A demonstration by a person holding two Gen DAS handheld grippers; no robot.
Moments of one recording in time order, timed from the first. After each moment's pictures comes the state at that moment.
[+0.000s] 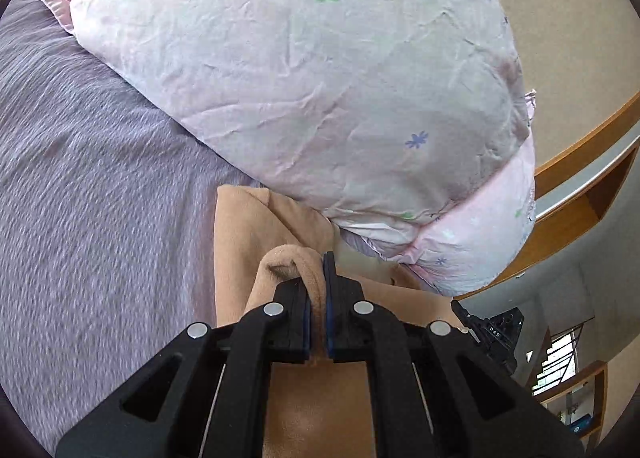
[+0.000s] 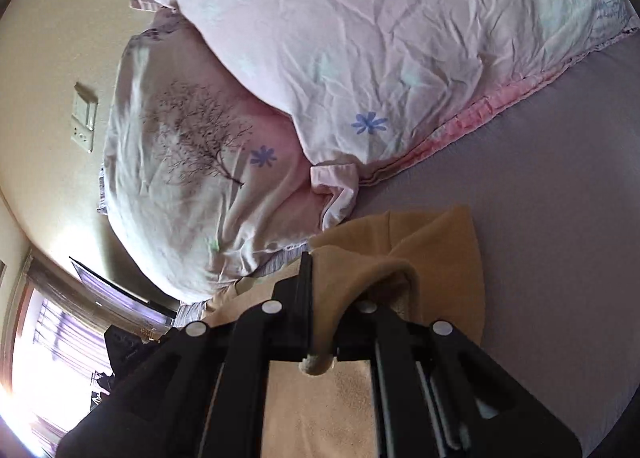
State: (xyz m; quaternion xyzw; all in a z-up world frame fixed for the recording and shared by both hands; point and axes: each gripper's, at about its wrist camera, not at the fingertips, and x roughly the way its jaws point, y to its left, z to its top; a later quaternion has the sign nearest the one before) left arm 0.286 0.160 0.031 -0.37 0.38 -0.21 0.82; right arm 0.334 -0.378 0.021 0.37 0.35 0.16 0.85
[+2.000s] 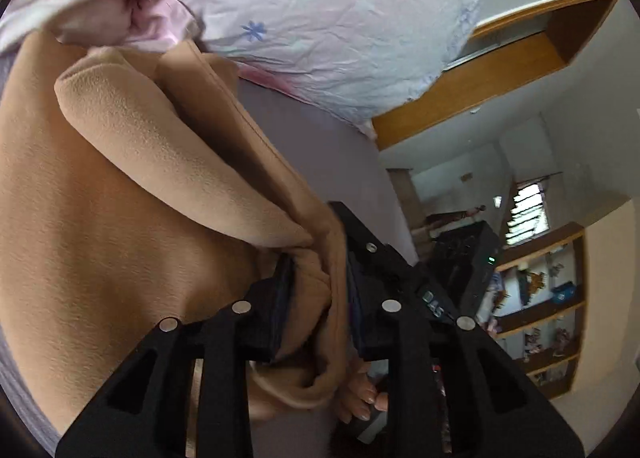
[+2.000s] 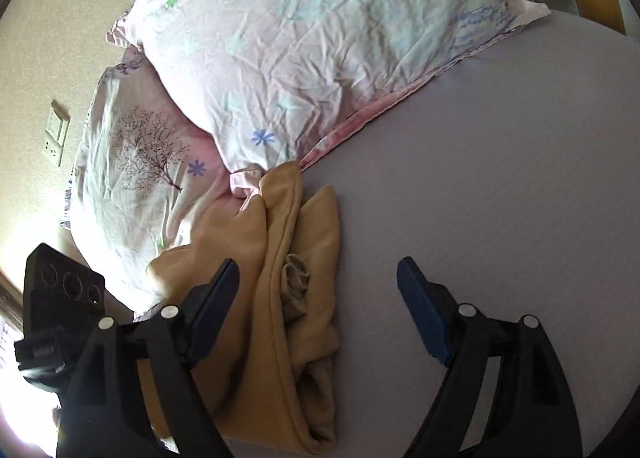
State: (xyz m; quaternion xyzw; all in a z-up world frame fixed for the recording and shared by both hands) left arm 0.259 -0.175 0.056 -0.24 0.51 -0.45 0.69; right arm 0.235 -0.421 0.004 0.35 0.32 0.04 0.88
